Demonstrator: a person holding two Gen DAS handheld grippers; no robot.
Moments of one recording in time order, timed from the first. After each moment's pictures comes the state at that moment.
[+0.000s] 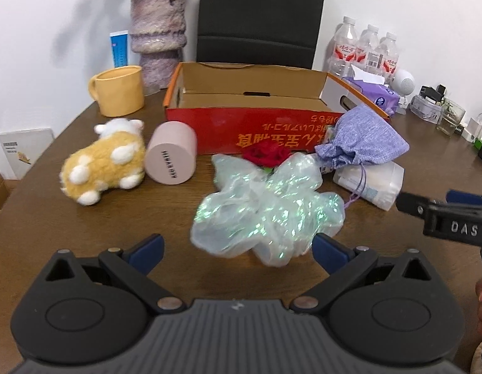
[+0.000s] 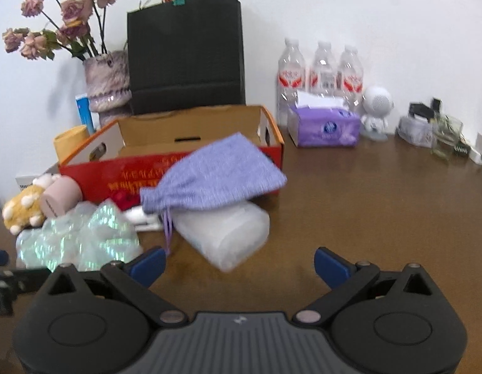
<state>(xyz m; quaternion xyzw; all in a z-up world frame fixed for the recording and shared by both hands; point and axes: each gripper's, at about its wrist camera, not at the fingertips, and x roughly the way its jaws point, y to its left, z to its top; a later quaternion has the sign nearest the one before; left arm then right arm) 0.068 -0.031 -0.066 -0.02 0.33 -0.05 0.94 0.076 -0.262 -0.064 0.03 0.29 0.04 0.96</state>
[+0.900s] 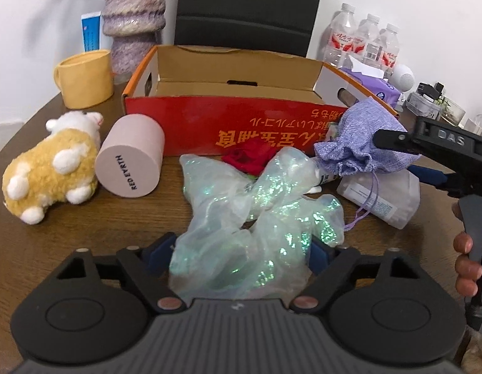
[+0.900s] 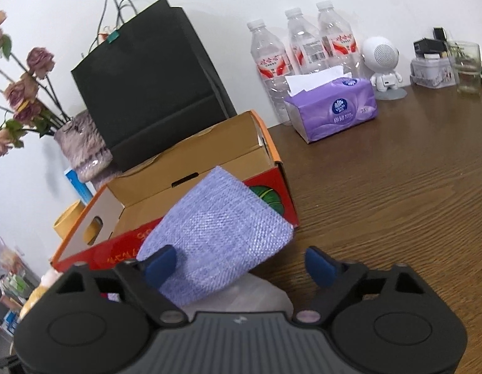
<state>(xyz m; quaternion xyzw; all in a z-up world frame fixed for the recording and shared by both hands) 0.119 -0.039 -0.089 -0.03 0.34 -0.08 0.94 0.166 -0.301 -0.091 0.21 0.28 0.06 0.93</state>
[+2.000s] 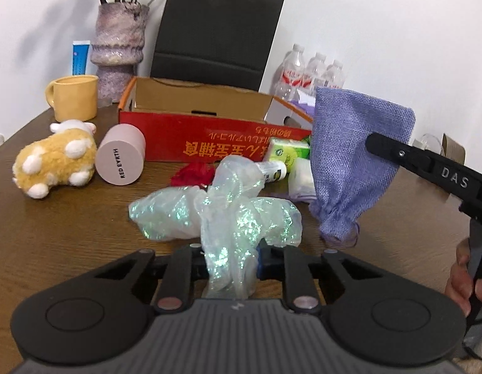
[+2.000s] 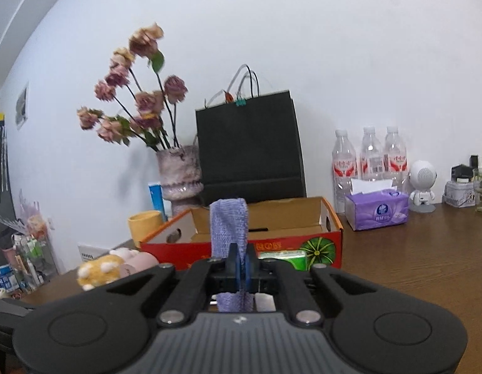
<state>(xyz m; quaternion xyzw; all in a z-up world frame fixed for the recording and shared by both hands) 0.030 -0.020 -0.078 -0.07 0.26 -0.17 0.95 0.008 -0.254 -0.042 0.07 0.10 0.14 0.98</state>
